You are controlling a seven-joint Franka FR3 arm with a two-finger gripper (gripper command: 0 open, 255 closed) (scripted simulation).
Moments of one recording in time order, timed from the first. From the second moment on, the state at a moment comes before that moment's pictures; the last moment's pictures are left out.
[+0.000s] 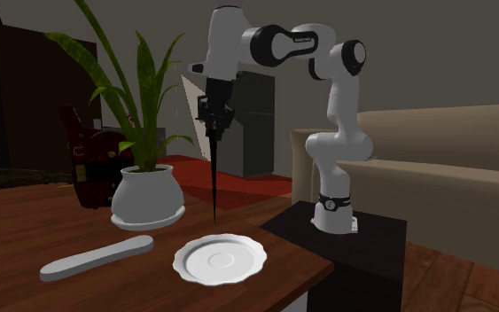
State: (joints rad) arm -0.13 -0.25 -0.26 -2.06 -0.32 1.85 -0.14
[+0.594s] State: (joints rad) arm -0.13 -0.25 -0.26 -2.04 -0.32 1.83 -0.14
